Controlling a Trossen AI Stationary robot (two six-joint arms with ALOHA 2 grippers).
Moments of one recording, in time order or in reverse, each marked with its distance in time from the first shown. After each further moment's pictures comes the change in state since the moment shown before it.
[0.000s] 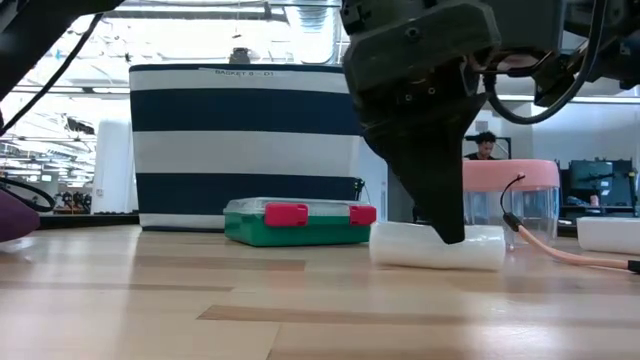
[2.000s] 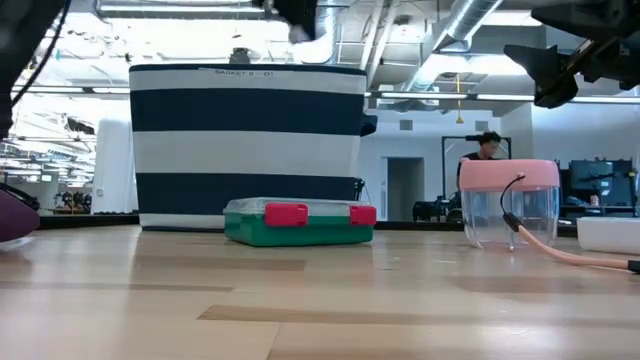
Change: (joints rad) left arm 0.528 -0.561 0.082 -0.352 -0.503 -0.284; right arm 0.000 0.000 0.000 -0.003 0.003 -0.002
